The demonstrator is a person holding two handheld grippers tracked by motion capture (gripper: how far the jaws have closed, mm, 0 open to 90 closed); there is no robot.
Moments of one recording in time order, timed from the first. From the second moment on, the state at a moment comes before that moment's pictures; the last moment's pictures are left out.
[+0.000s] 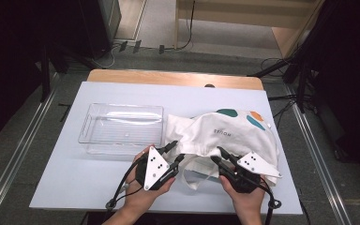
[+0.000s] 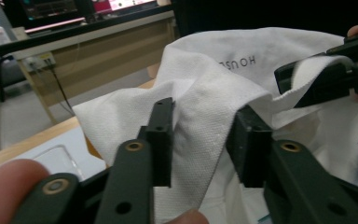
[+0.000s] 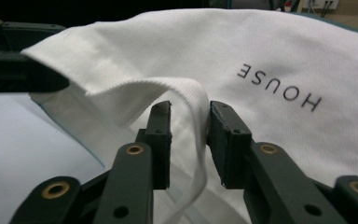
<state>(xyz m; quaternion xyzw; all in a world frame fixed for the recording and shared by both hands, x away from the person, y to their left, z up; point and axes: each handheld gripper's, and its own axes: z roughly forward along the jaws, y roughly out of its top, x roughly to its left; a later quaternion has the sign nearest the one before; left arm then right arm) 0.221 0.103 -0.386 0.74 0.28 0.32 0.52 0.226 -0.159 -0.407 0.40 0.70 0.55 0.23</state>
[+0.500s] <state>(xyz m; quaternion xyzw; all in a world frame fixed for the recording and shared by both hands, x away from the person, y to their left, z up) 0.230 0.106 -0.380 0.73 0.30 0.26 0.55 0.186 -0.204 -0.411 0.42 0.69 0.52 0.28</state>
